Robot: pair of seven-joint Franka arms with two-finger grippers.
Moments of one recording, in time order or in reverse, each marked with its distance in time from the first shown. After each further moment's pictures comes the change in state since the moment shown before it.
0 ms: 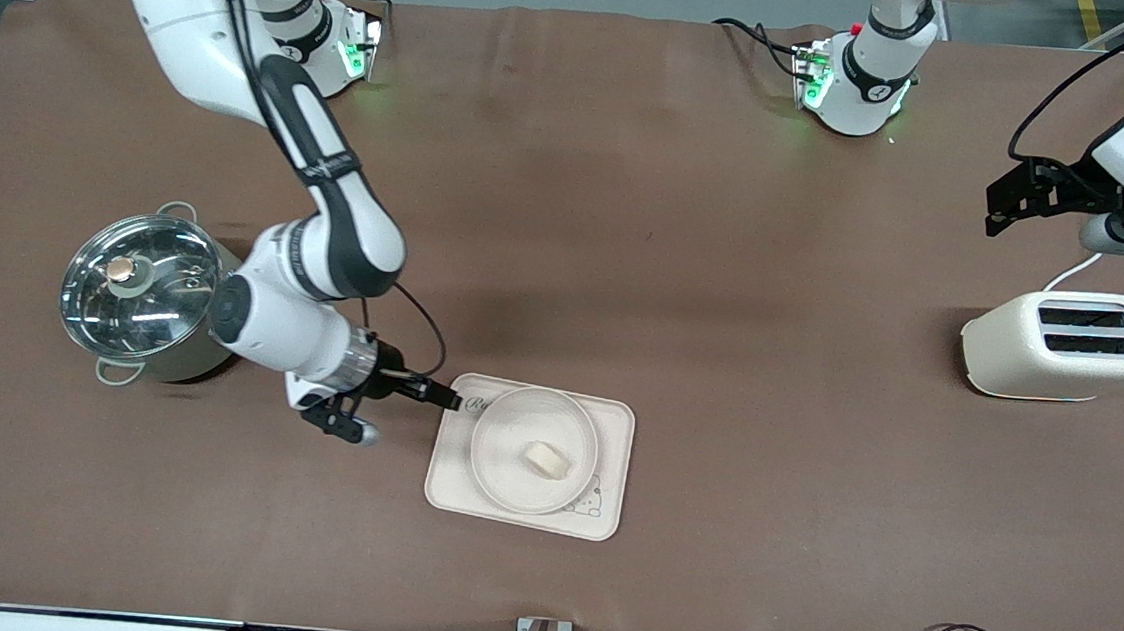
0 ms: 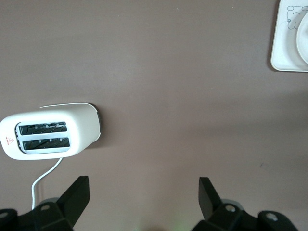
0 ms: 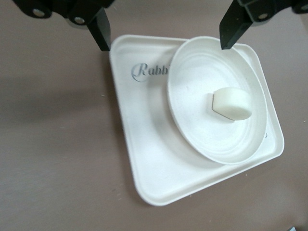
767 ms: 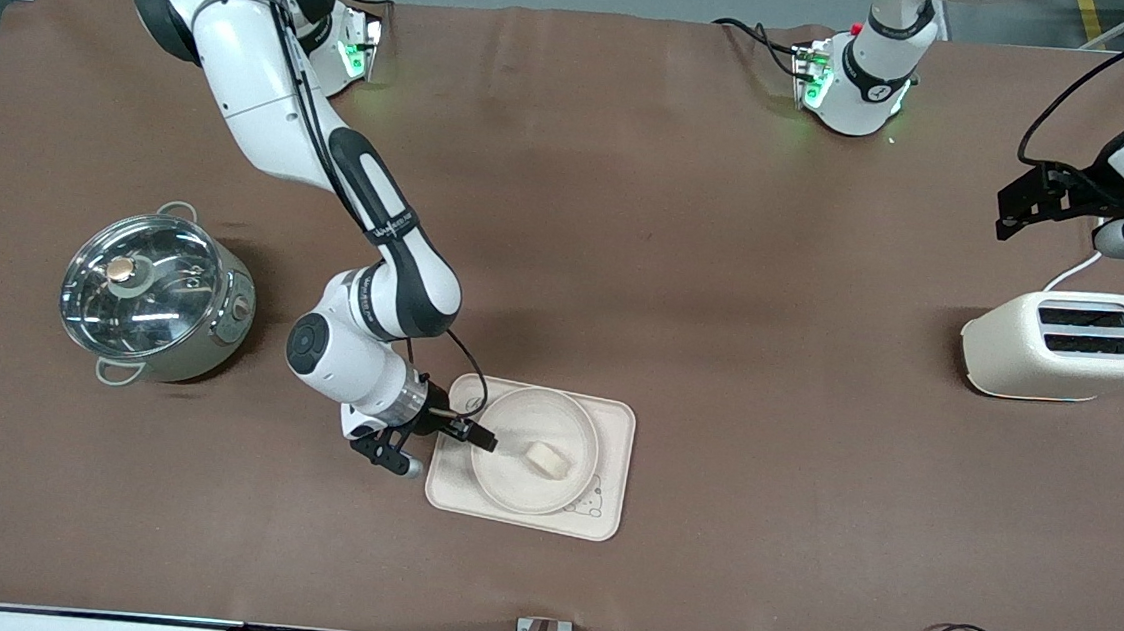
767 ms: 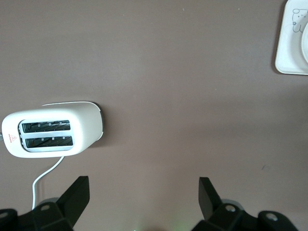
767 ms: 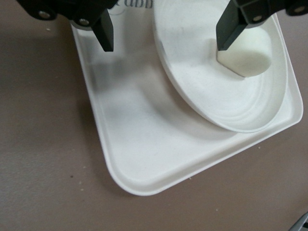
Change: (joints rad) left arm 0.018 0.001 0.003 0.000 0.000 0.000 0.000; right arm 0.052 0.243 -0.003 0.226 0.004 0.121 0.069
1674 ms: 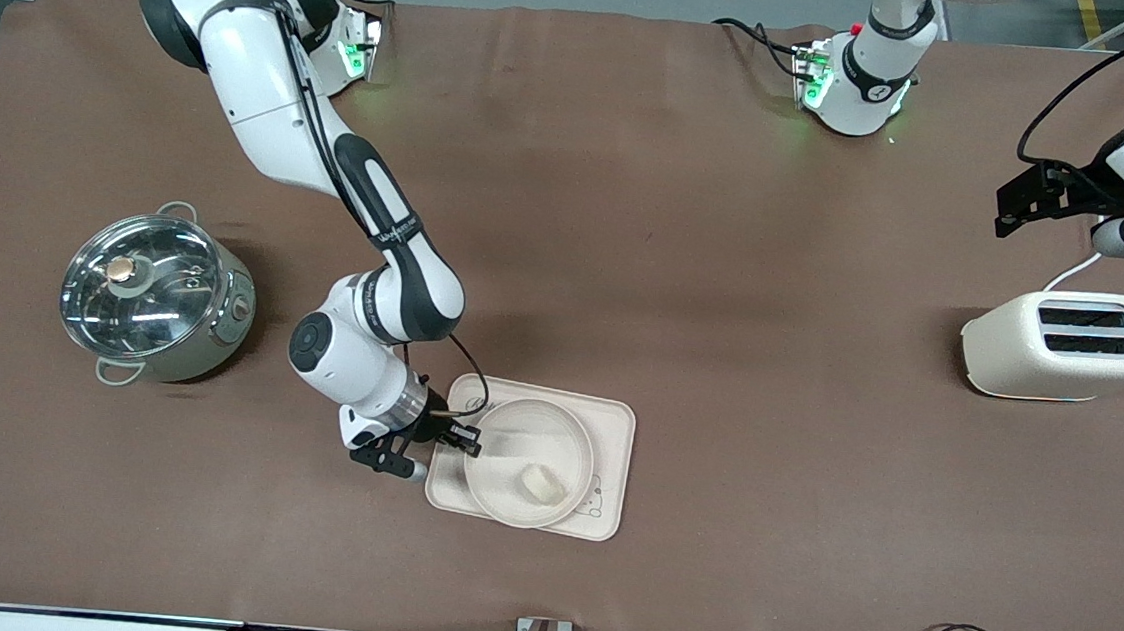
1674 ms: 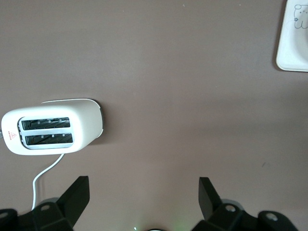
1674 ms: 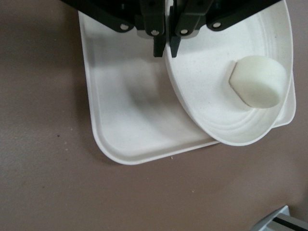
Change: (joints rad) left arm 0.000 0.000 0.000 0.000 0.000 -0.012 0.000; right arm -0.004 -0.005 -0.004 -0.009 0.001 0.058 -0.158
